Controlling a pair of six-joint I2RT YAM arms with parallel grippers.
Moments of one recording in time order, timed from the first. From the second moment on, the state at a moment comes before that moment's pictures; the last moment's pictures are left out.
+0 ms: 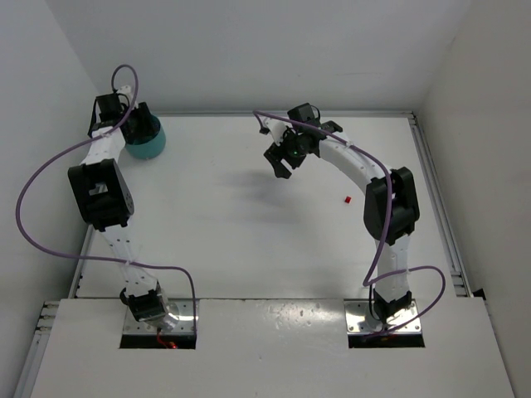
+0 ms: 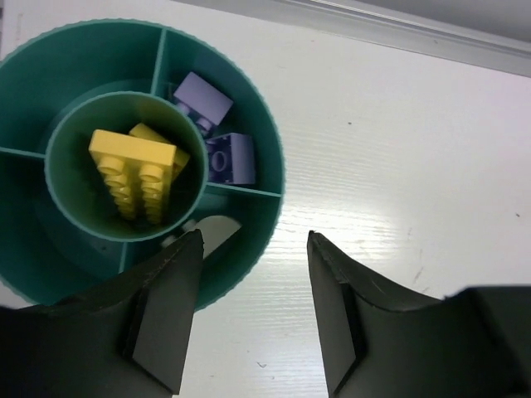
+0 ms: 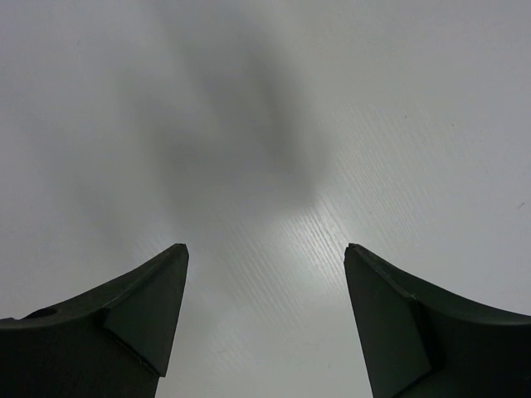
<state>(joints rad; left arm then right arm) 0.29 2.15 1.81 -0.28 0.32 -0.09 0.45 2.05 1.74 -0.65 -0.29 -0.47</state>
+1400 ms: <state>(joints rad) 0.41 2.09 1.77 -0.28 0.45 -0.17 0.45 2.04 1.67 -0.66 -0.29 -0.50</state>
